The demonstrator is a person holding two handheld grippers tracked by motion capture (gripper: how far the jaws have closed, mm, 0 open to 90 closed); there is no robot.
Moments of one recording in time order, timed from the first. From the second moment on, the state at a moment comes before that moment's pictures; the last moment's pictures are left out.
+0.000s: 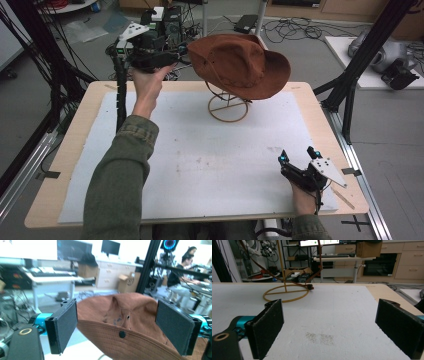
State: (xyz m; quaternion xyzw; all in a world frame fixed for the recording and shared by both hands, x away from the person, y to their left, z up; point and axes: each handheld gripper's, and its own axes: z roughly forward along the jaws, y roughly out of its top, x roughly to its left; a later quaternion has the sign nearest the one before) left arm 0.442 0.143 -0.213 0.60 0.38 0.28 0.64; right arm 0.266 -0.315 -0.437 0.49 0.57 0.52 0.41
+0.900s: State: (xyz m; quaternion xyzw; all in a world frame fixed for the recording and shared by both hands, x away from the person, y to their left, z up) left arm 0.273 0.274 -0.325 0.47 0.48 0.50 0.55; right arm 0.262 -0.309 -0.436 0.50 0.55 0.51 0.42
